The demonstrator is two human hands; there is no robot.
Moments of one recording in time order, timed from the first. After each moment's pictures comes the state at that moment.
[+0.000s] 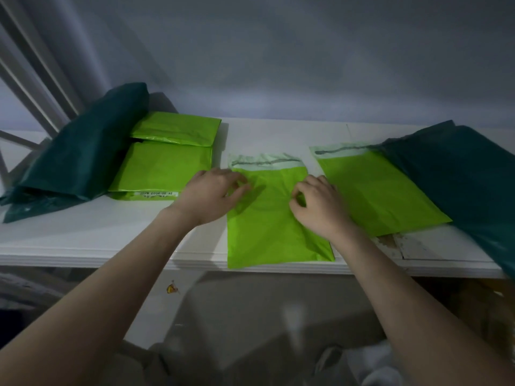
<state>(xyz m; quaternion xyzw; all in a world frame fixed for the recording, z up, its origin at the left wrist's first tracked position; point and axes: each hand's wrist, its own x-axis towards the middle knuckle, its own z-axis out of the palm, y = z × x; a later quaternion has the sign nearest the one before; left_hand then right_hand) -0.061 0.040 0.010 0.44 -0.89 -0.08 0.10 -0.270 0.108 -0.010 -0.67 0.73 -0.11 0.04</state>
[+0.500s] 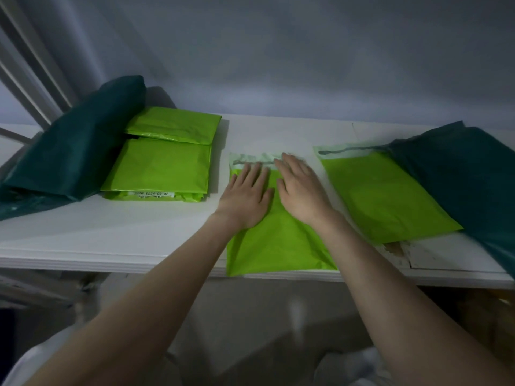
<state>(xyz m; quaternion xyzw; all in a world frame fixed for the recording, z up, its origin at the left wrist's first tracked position) -0.120 0.031 -0.035 0.49 -0.86 -0.14 0.04 -0.257 0.055 -0.026 -0.71 0.69 -0.13 0.03</state>
